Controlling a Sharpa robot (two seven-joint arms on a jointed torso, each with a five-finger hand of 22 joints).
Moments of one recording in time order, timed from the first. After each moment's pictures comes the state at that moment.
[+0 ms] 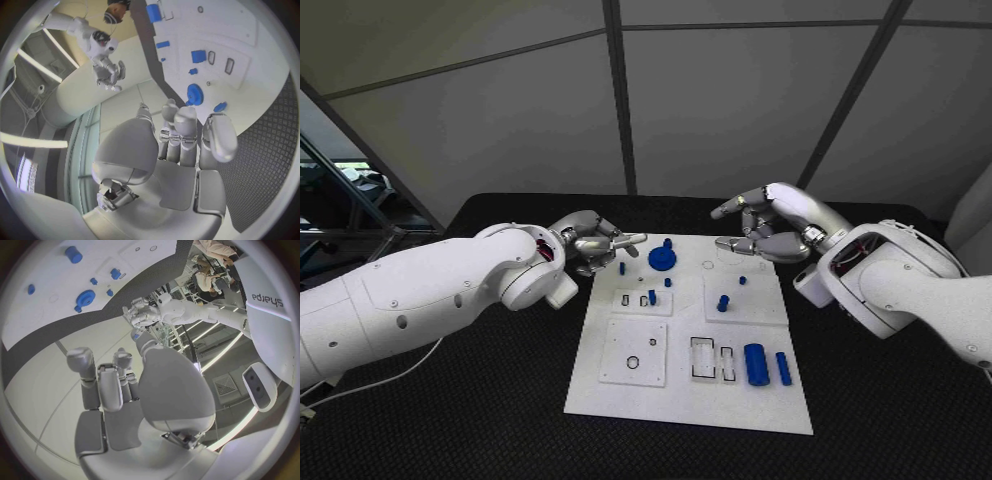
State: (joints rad) left arm 1.15 -0.88 0.09 1.52 -0.68 -0.19 -0.19; left_hand 1.22 0.07 -0.23 0.29 0.13 1.08 0.09 0.28 0.24 1.30 0.00 0.96 0.87 1.46 -0.05 0.95 1.04 0.09 1.39 0.05 1.33 1.14; right arm 1.22 -0.90 0.05 1.70 -1.16 -0.42 0.07; right_hand 1.40 -0.13 0.19 0.13 0.34 0.87 0.17 0.17 0.08 1.16 0.08 1.09 1.02 1.47 0.01 1.41 1.30 0.12 1.19 0.11 1.22 0.95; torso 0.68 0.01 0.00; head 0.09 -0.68
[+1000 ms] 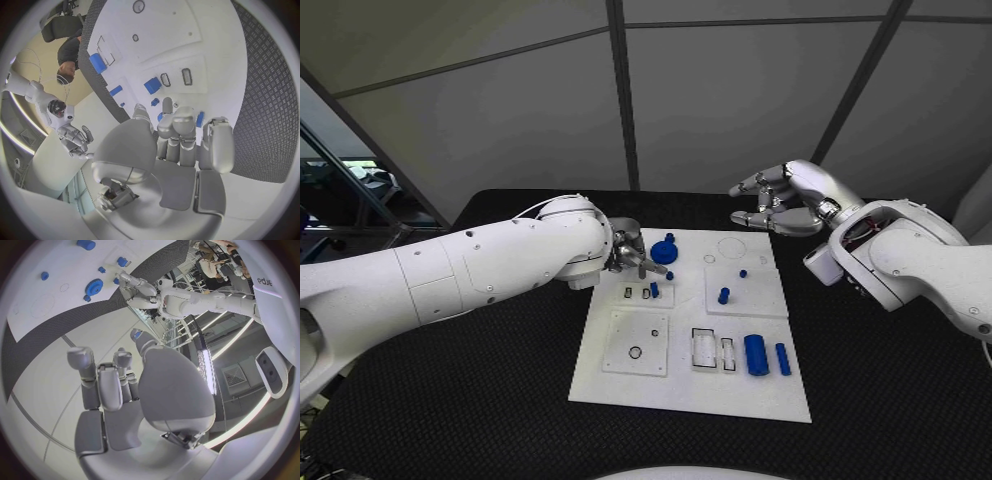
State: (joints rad) left arm 1.25 -0.63 -0.01 1.34 -1.13 0.11 -0.51; left_hand 1.19 0.07 -0.27 0.29 0.12 1.04 0.07 0.41 0.44 1.32 0.00 1.16 1.09 1.46 -0.06 0.95 1.06 0.05 1.43 0.05 1.42 1.30; right arm 1.23 -0.89 0.06 1.61 -1.04 -0.40 0.06; right_hand 1.40 -0.13 0.19 0.12 0.37 0.87 0.17 0.19 0.07 1.16 0.08 1.08 1.00 1.47 0.01 1.40 1.28 0.12 1.19 0.11 1.20 0.92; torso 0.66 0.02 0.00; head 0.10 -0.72
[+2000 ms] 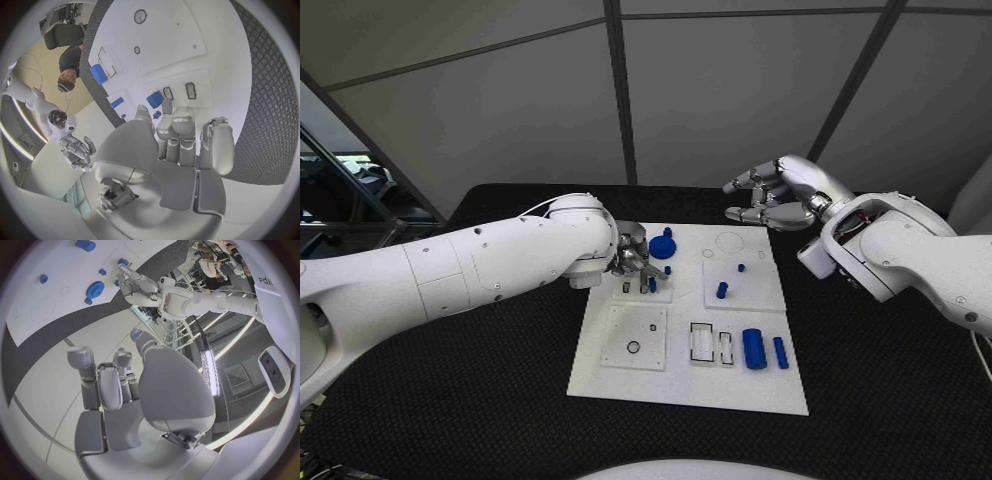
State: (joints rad) left arm 1.25 -0.60 -0.03 1.33 -1.14 0.19 -0.52; left_hand 1.21 0.10 -0.26 0.27 0.13 1.03 0.06 0.44 0.50 1.33 -0.01 1.18 1.12 1.46 -0.06 0.95 1.06 0.05 1.43 0.05 1.43 1.31; right arm 1.23 -0.87 0.06 1.59 -1.03 -0.38 0.05; right_hand 1.40 -0.13 0.19 0.12 0.38 0.87 0.17 0.19 0.07 1.16 0.08 1.08 1.00 1.47 0.01 1.39 1.28 0.12 1.19 0.11 1.19 0.92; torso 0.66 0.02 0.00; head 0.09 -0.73
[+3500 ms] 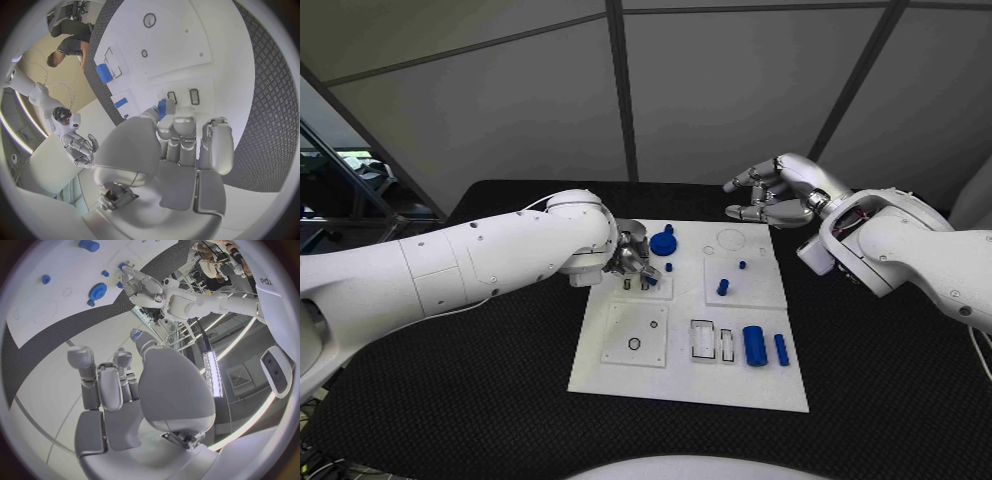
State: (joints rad) left arm 1.25 -0.61 -0.03 1.34 -1.08 0.21 -0.52; left_hand 1.37 0.01 0.22 0.27 0.19 0.96 0.06 0.44 0.60 1.32 -0.02 1.15 1.11 1.46 -0.07 0.94 1.08 0.05 1.43 0.04 1.43 1.31; right arm 1.23 -0.85 0.06 1.56 -1.04 -0.36 0.04; right_hand 1.40 -0.13 0.20 0.12 0.39 0.87 0.17 0.19 0.07 1.16 0.08 1.08 1.00 1.47 0.00 1.39 1.28 0.12 1.19 0.11 1.19 0.92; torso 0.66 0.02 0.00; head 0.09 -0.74
